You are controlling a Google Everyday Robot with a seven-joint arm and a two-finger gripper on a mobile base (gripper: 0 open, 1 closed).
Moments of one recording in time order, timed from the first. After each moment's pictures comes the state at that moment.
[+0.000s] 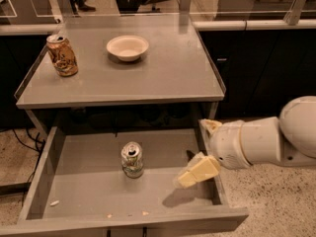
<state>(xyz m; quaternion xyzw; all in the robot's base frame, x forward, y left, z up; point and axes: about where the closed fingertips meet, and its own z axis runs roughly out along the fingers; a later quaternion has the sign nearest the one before) 0.433 -0.083 0.790 -0.48 0.78 0.21 0.35</state>
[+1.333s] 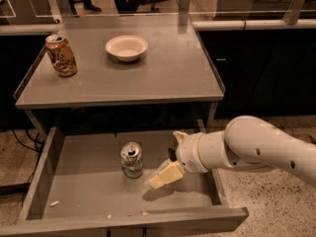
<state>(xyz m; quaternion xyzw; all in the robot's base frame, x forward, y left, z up) 0.467 -0.016 0.706 -0.47 0.77 0.25 0.35</state>
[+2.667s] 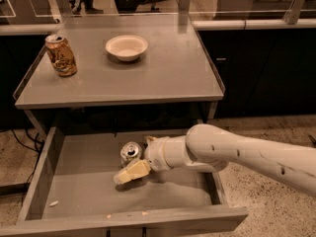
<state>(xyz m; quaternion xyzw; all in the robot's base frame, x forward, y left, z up) 0.504 0.076 0.650 -0.43 0.76 0.33 0.36</state>
